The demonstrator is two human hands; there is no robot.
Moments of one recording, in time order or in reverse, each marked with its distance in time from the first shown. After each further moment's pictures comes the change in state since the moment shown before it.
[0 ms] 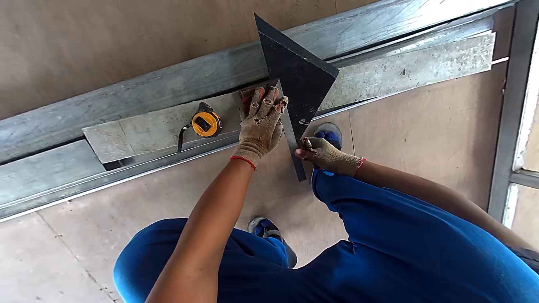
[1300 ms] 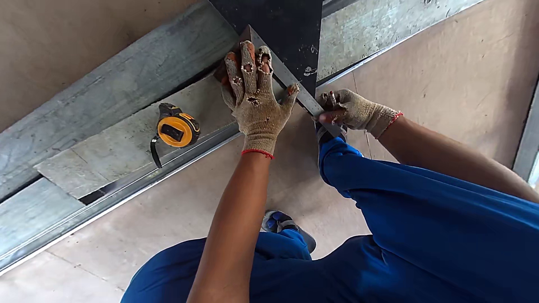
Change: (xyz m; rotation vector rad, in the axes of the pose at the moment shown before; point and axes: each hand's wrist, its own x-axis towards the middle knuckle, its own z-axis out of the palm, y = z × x) left_hand 0.037 0.030 0.034 0.142 0.236 -0.284; right_hand 0.024 0.039 -0.080 0.208 -0.006 -0.187
